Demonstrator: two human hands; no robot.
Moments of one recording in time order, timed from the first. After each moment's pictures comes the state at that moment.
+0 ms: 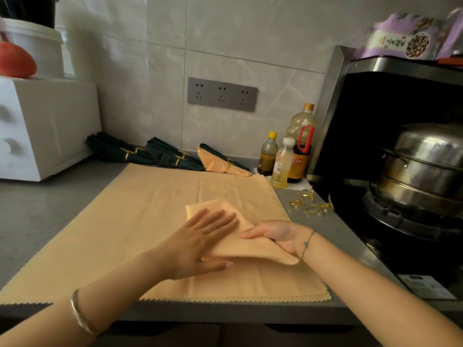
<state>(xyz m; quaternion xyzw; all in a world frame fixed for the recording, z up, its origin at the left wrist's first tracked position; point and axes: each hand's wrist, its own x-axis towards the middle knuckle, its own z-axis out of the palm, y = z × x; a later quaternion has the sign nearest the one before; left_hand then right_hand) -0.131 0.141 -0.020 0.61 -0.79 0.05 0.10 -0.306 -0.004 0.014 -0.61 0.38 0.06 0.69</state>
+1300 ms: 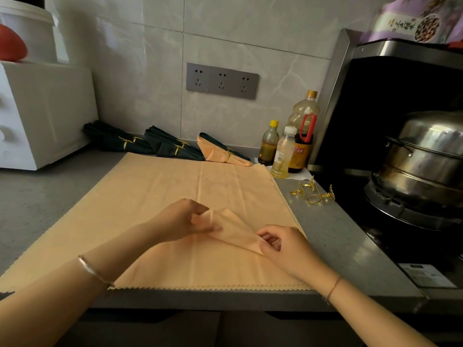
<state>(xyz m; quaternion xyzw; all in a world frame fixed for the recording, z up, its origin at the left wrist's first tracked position) -0.094 0.118 -0.023 0.66 -0.70 -0.08 0.24 -0.353 0.040 -0.024 -0.89 0.32 -0.21 0.23</state>
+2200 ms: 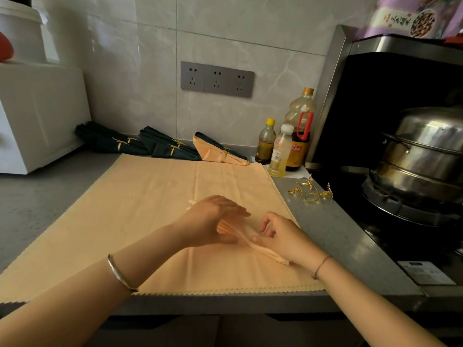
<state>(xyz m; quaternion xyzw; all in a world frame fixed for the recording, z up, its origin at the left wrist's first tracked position) -0.133 0.089 -0.013 0.56 -0.80 0.06 0.20 -0.338 0.019 -0.012 -0.86 0.42 -0.15 0.25</state>
